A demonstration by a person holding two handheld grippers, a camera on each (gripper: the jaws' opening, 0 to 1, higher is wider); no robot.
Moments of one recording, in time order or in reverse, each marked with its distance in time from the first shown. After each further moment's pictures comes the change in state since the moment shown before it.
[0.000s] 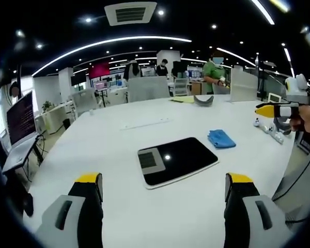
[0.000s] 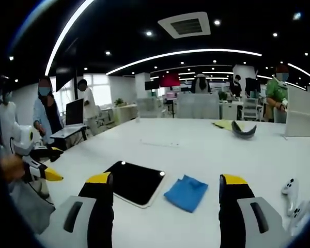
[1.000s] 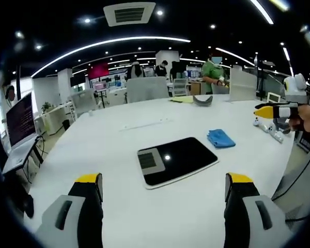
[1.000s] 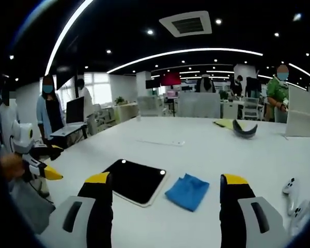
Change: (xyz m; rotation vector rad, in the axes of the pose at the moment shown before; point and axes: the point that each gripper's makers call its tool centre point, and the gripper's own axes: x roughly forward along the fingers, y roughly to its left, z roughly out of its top) left arm -0.001 0.000 0.000 0.014 -0.001 -0.001; right arm 0.001 0.002 -0.003 -0.001 0.007 0.002
